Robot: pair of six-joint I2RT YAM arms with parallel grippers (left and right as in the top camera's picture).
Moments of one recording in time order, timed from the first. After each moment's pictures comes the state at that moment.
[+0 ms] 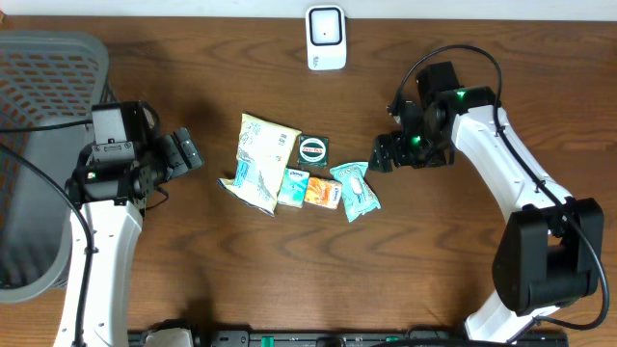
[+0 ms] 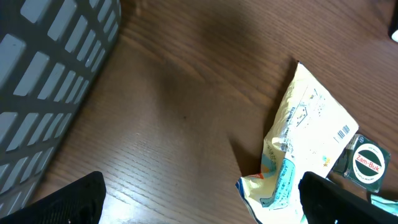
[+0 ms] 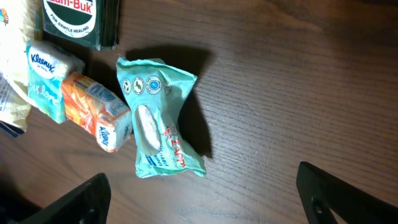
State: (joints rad) left arm 0.11 1.27 1.07 -0.80 0.04 -0.33; right arm 0.21 1.84 1.42 -1.04 -0.34 0.02
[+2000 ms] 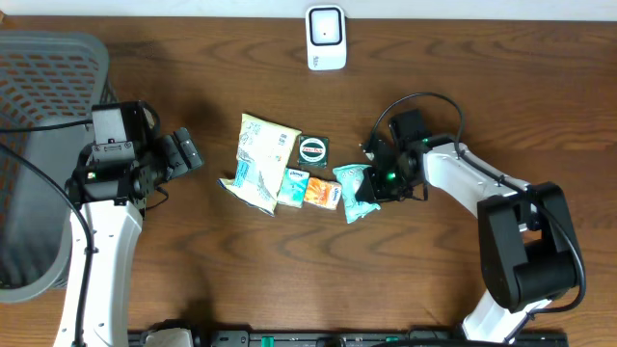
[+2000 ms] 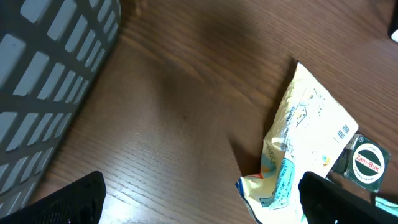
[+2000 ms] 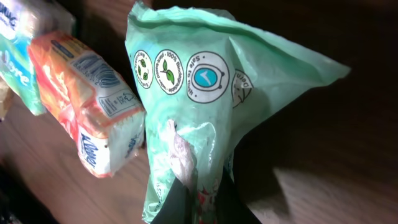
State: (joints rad) left arm 0.11 1.27 1.07 -0.80 0.04 -0.33; right arm 0.30 1.87 1.07 -0.64 -0.52 0.09
